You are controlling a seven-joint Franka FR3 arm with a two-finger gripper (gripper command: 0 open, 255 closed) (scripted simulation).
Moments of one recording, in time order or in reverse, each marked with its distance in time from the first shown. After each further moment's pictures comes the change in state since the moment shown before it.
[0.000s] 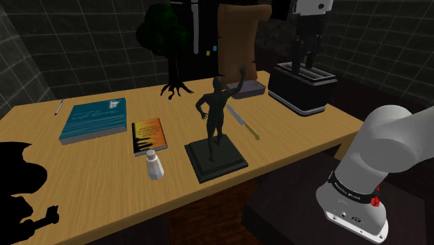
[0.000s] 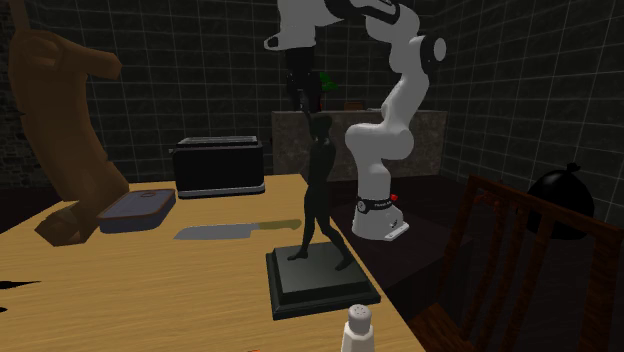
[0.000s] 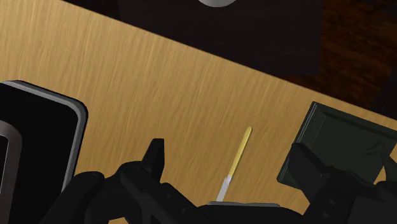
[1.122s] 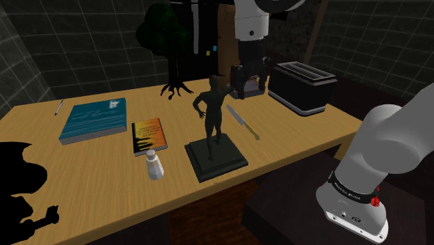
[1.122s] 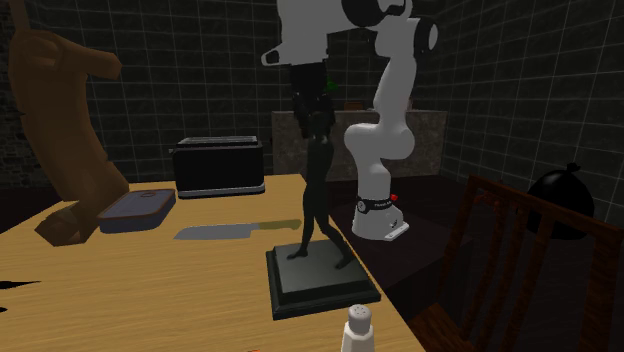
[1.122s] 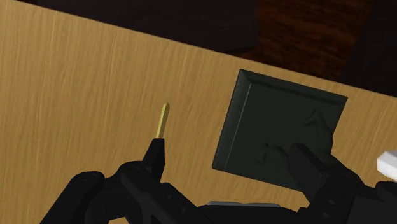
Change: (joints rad) arm 0.066 0.339 0.271 0.108 0.169 0.198 0.370
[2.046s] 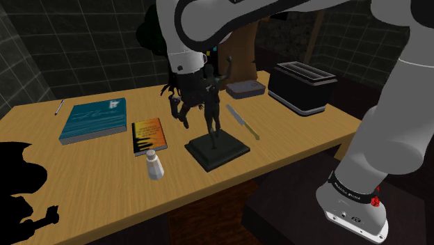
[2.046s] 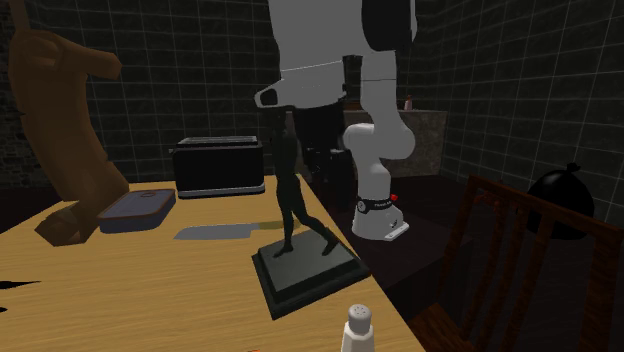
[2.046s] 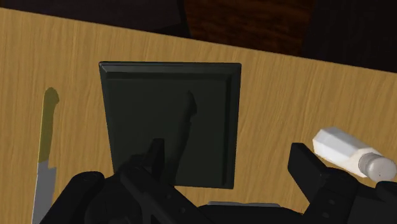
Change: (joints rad) arm 0.057 0.515 0.202 0.339 -0.051 0.123 0.364
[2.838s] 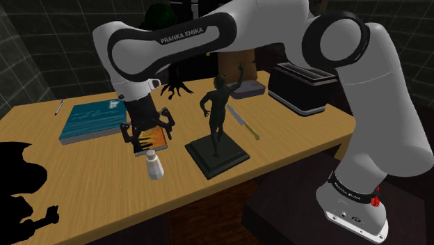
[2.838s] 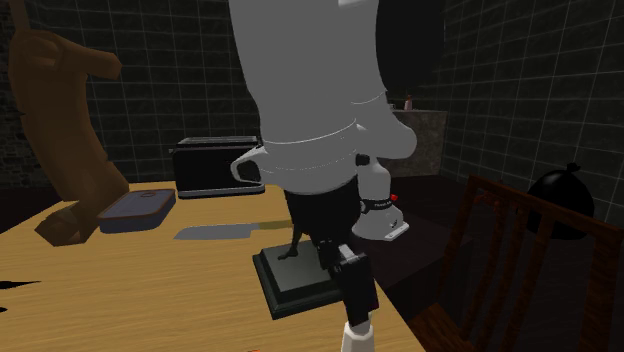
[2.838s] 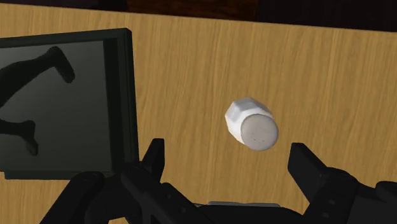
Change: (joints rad) arm 0.195 0.566 -0.002 0.613 -0.153 -0.116 0.246
